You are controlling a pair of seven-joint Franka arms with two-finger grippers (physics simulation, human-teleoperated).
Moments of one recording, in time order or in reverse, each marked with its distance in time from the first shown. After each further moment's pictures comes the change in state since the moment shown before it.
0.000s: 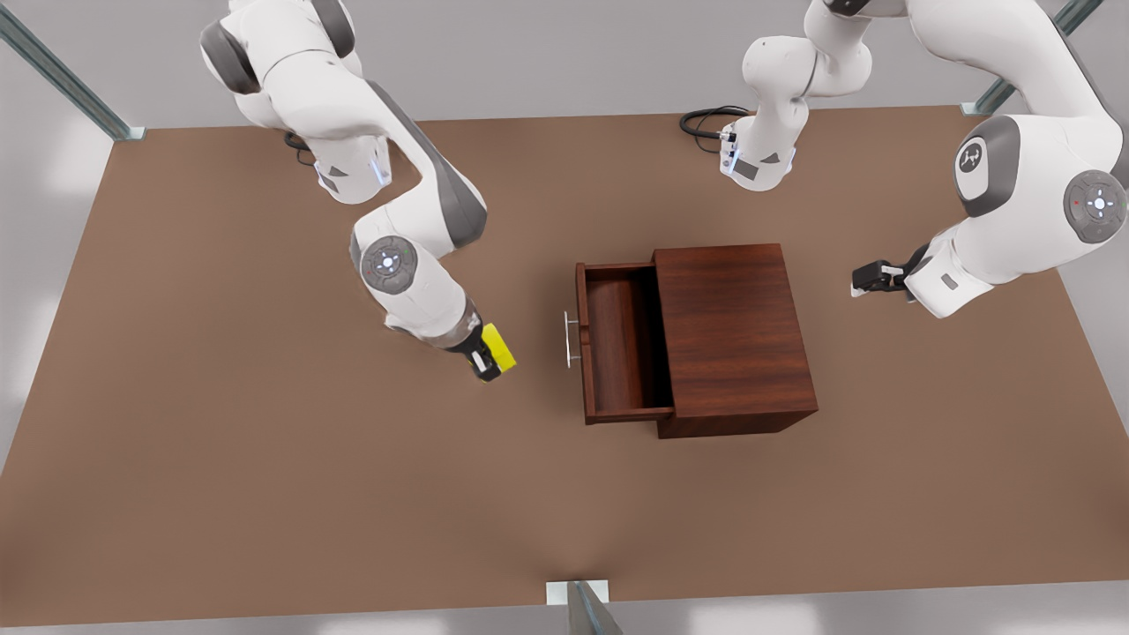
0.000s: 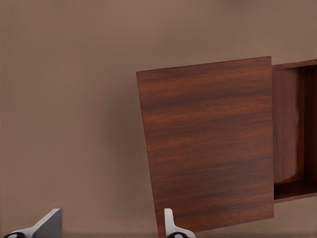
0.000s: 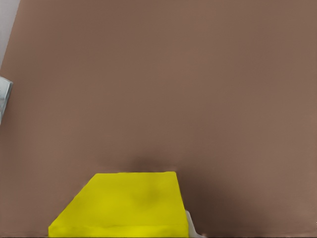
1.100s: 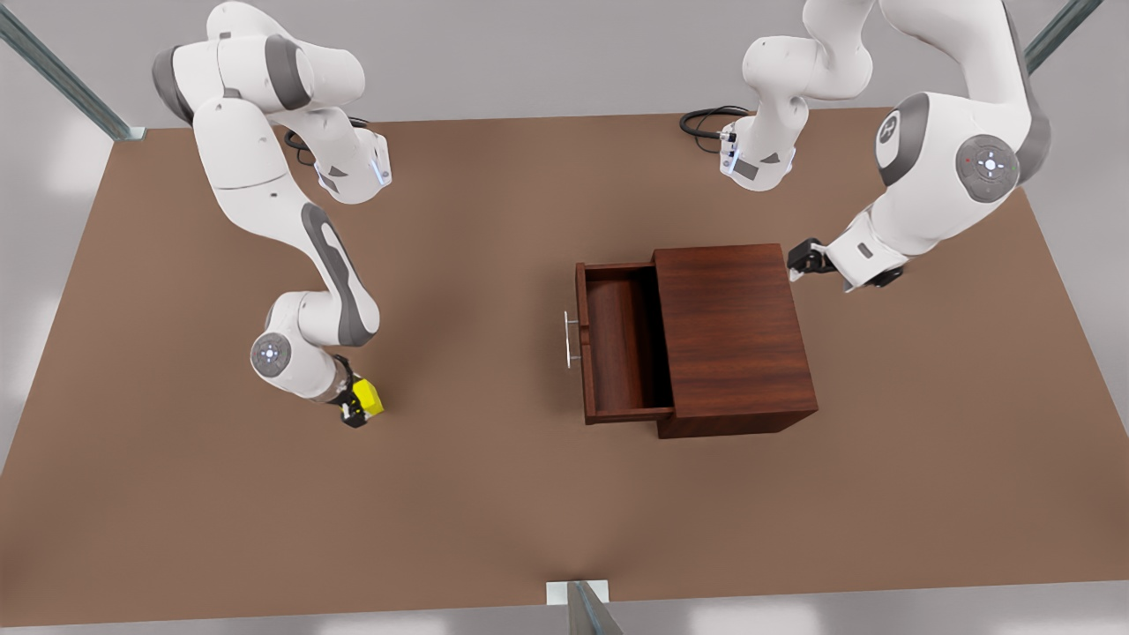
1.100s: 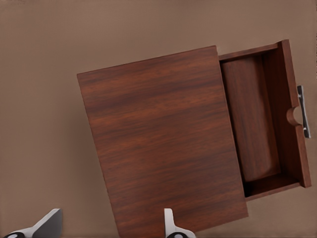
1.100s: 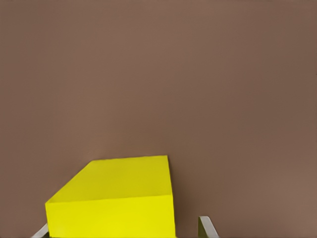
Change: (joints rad) left arm -0.159 -0.156 0.000 -0.248 -0.017 0.188 -0.036; right arm -0.420 0.087 -0.010 -0.622 0.004 0.563 -0.432
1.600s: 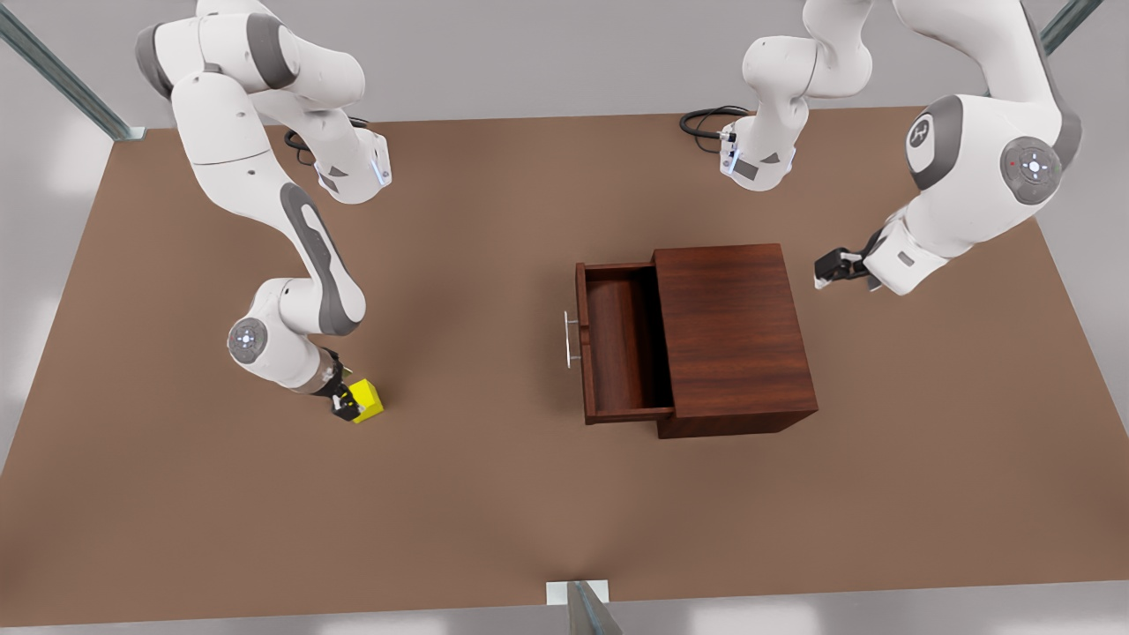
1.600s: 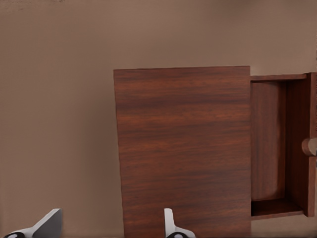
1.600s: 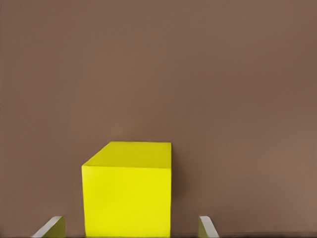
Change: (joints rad) left arm 0.073 -0.002 0.001 -0.001 -0.011 -0.001 -0.096; right arm -0.062 -0.100 0.057 -0.048 0.037 -0.019 -0.118
